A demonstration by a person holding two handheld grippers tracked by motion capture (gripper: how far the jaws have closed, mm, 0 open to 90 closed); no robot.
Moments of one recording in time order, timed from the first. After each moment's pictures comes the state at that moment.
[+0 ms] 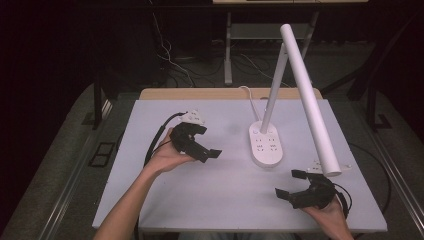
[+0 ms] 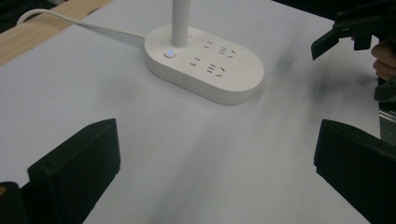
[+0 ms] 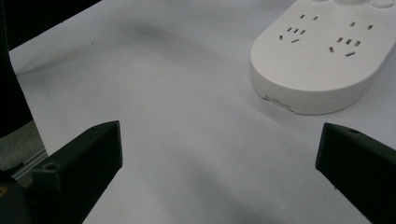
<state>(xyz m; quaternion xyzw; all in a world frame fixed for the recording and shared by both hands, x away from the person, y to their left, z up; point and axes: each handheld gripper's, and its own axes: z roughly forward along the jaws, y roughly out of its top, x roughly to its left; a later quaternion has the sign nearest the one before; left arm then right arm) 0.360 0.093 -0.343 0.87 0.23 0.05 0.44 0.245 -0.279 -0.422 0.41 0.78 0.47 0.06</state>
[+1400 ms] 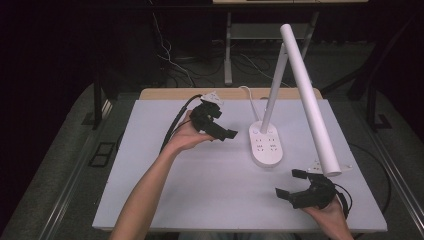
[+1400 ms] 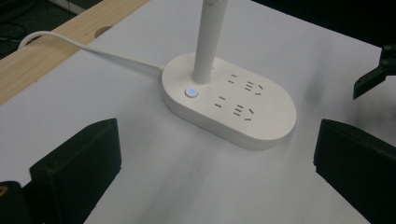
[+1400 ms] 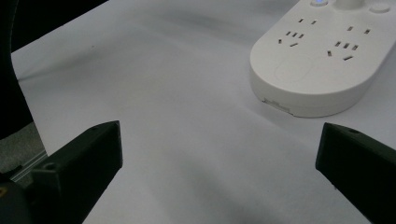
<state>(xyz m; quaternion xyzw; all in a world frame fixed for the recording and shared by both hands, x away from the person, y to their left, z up) 0.417 0.047 -0.336 0.87 0.23 0.05 0.43 0.244 -0.279 -0.421 0.40 0.78 0.47 0.07</state>
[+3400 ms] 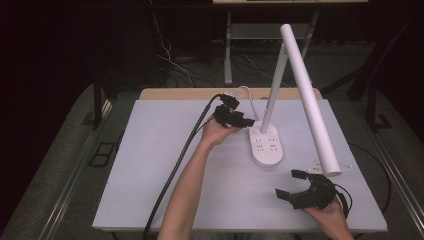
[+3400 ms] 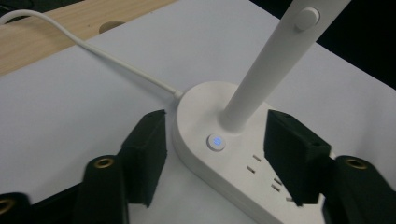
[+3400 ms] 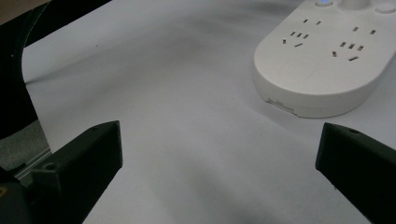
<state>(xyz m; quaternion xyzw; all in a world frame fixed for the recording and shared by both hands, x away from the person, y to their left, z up) 0.468 -0.016 -0.384 0.83 0.32 0.03 0.45 0.243 -0.279 -0.420 0.40 0.78 0.48 0.06</state>
